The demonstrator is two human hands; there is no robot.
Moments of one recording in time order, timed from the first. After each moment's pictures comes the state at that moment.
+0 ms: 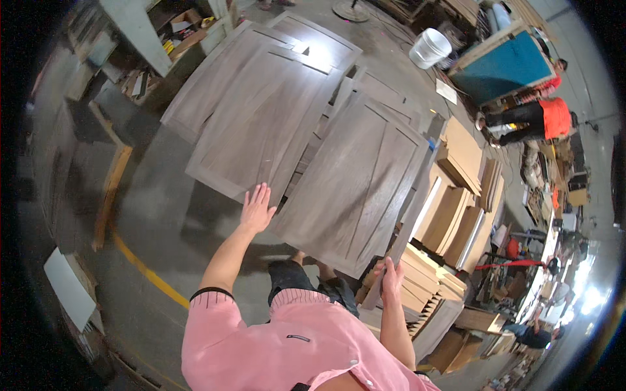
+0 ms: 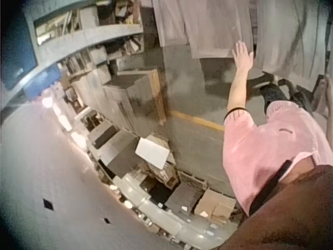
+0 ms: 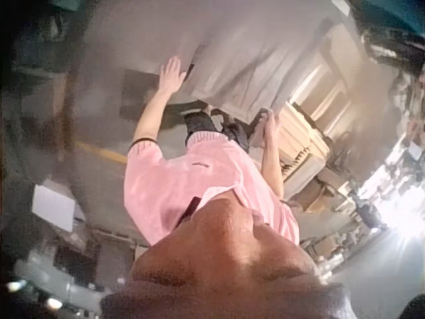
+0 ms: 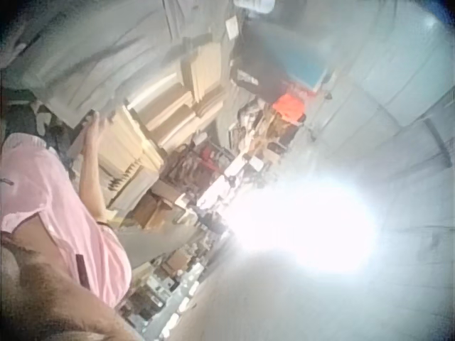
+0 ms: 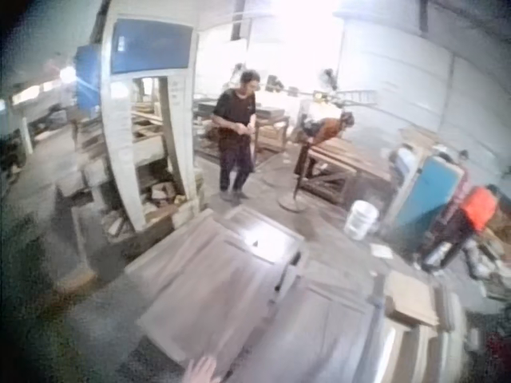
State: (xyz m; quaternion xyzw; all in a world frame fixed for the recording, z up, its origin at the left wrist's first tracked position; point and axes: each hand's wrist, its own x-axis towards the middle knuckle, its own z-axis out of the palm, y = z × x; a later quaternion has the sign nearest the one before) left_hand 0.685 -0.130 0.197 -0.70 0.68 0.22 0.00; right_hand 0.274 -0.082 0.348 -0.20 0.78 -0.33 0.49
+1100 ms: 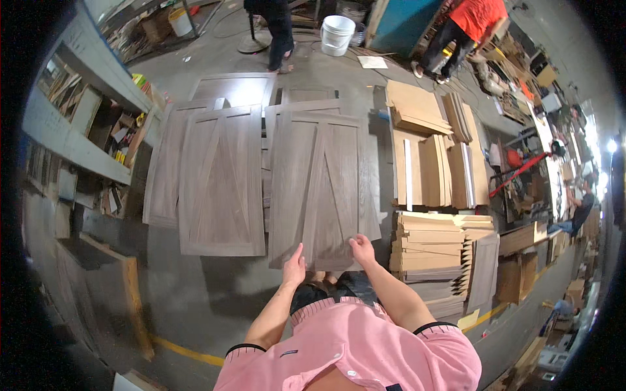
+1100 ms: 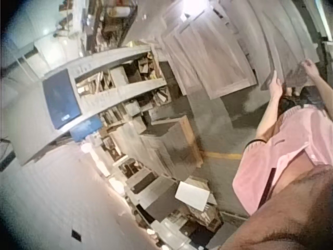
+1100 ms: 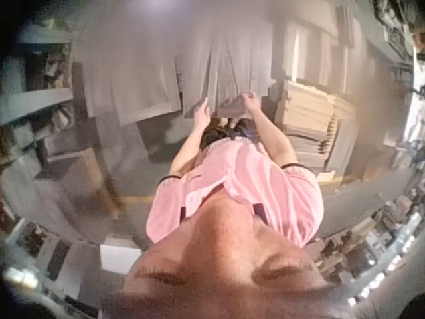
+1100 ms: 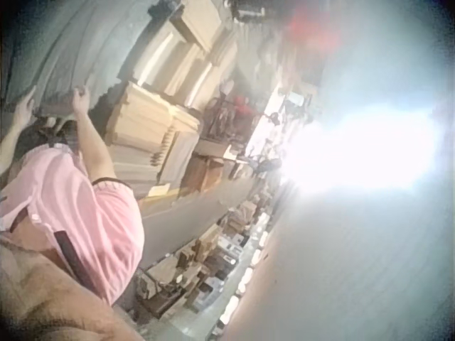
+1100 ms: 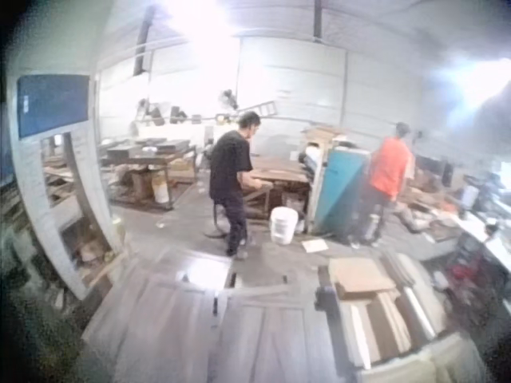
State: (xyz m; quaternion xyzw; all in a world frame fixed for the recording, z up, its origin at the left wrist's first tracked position) left_hand 0.549 -0.071 0.211 -0.66 0.55 0.49 -0.18; right_hand 0.287 -0.076 0.193 -0.34 0.81 -0.23 0.41
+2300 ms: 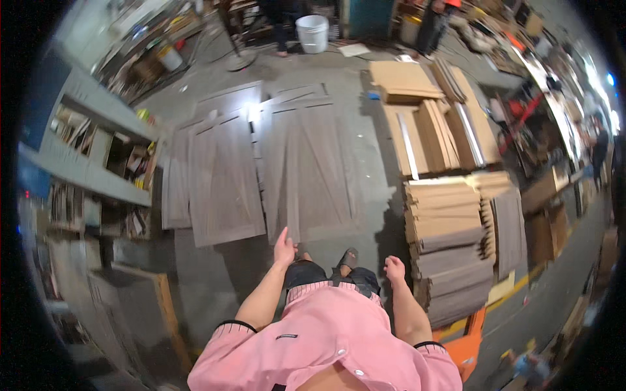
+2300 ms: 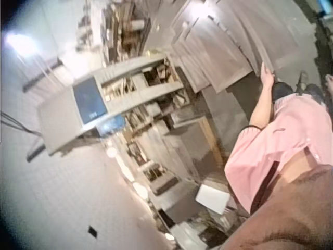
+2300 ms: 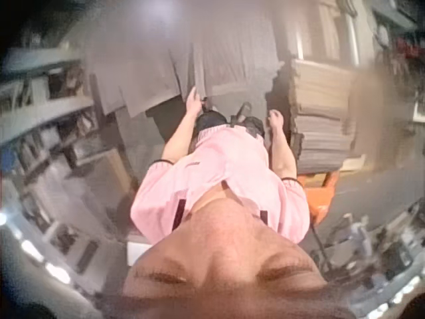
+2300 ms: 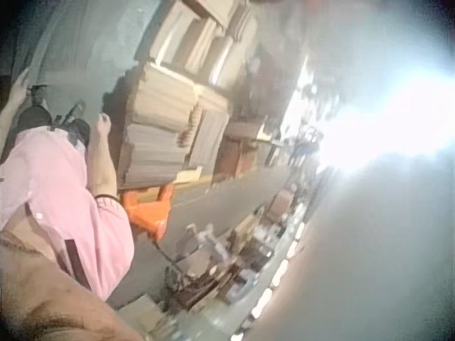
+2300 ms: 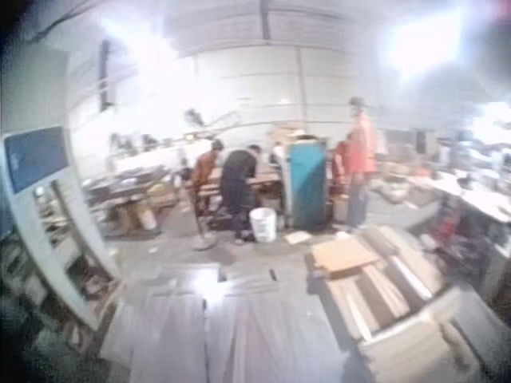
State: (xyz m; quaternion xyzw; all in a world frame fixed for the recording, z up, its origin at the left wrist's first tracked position) left_hand 0.569 -0.033 0.211 -0.66 0.45 0.56 -0.23; right_hand 0.230 0.188 0.145 -0.04 0.80 -0.40 0.44
